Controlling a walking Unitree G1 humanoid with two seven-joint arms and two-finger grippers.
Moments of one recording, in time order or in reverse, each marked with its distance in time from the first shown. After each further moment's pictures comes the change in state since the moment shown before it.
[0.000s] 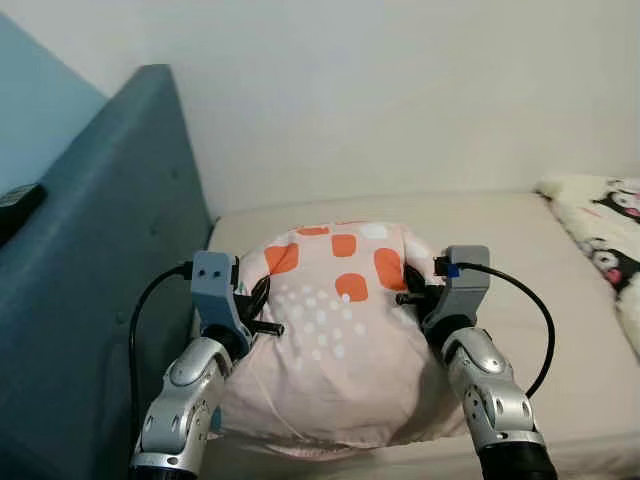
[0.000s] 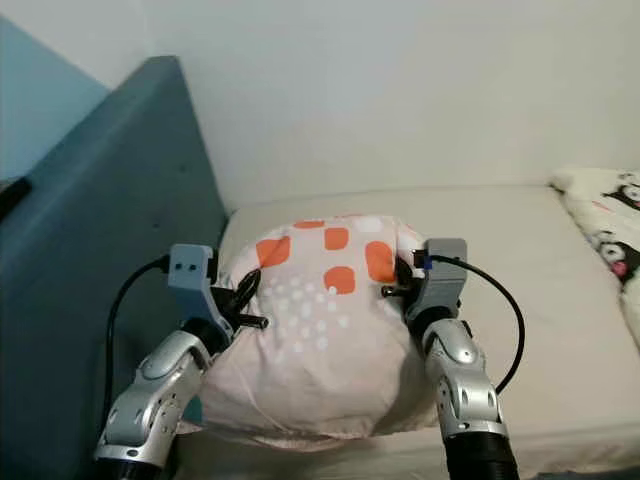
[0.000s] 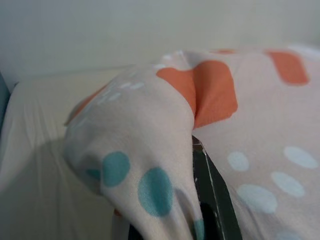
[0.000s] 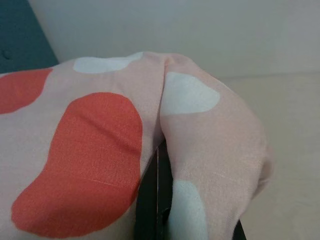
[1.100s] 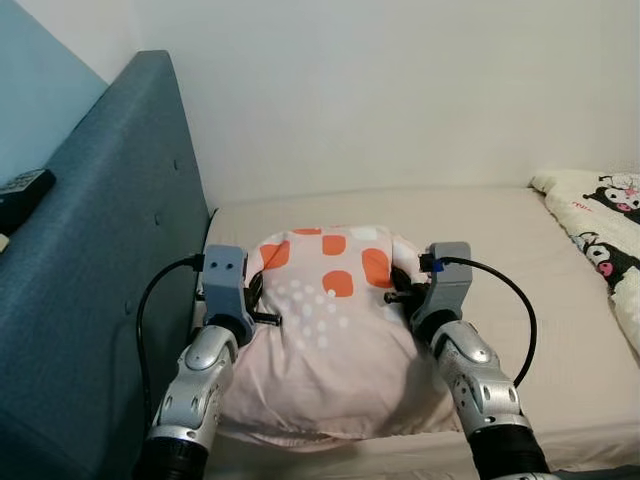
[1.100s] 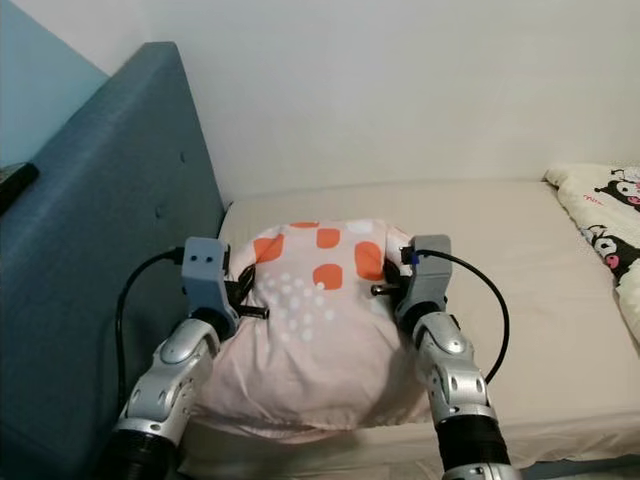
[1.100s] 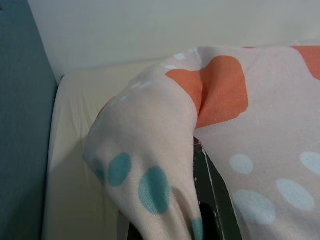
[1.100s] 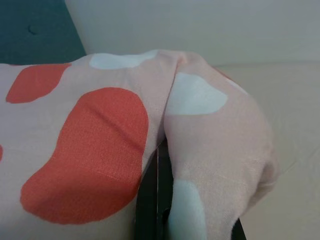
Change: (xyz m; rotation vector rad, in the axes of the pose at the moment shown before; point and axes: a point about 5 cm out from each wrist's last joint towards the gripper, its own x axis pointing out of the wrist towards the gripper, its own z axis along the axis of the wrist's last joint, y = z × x) left arm 0.018 0.009 -0.004 0.086 0.005 0.114; right arm 0.013 0.011 -0.007 0.019 0.045 0.078
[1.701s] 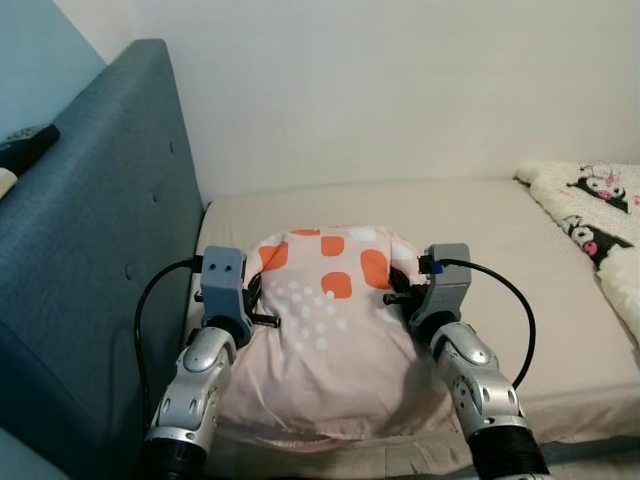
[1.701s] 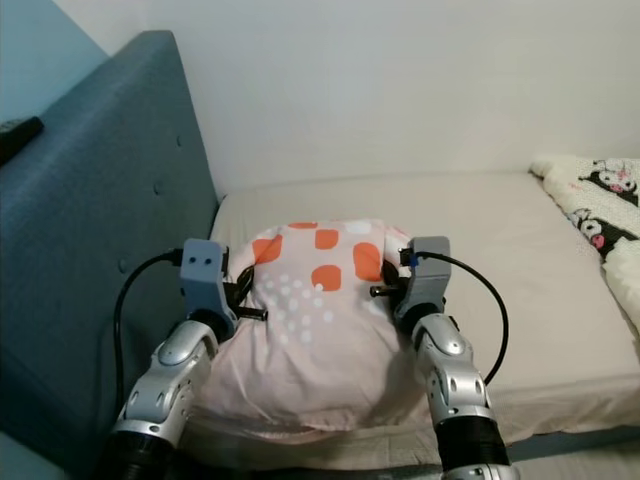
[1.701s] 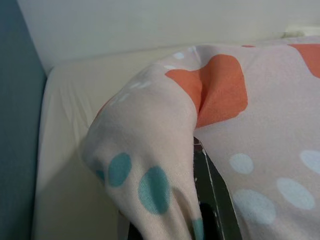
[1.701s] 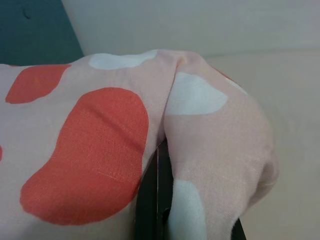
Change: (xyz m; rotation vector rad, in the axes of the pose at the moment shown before) left arm -0.001 -0.002 -0.001 0.007 0.003 -0.029; right arm -0.001 -0.001 -0.002 0.004 0.003 -0.002
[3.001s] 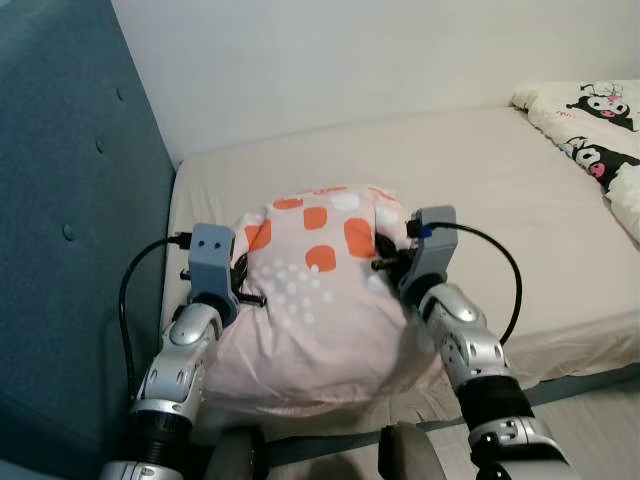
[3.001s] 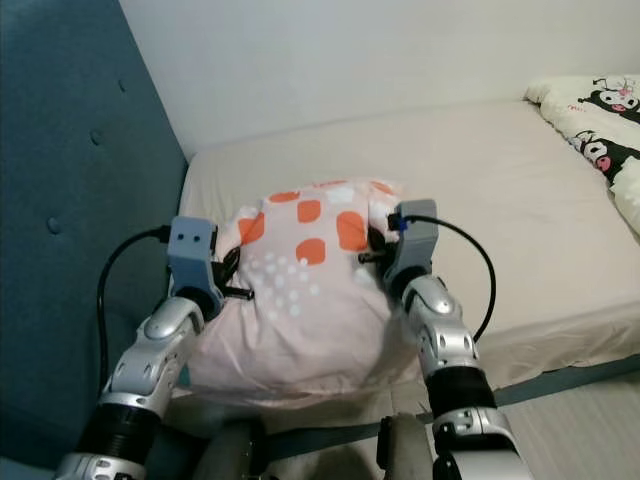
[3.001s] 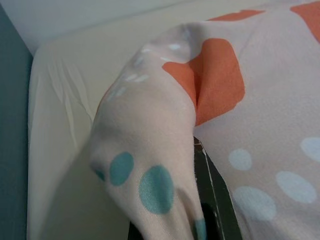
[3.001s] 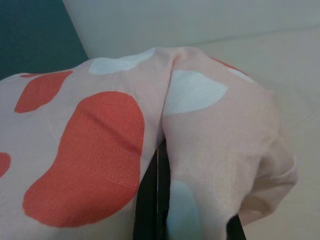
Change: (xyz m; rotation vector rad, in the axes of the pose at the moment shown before) left arm 0.013 0.026 0.025 0.084 -0.015 0.044; right arm 0.036 0.012 0.041 -0.036 -0.089 0.106
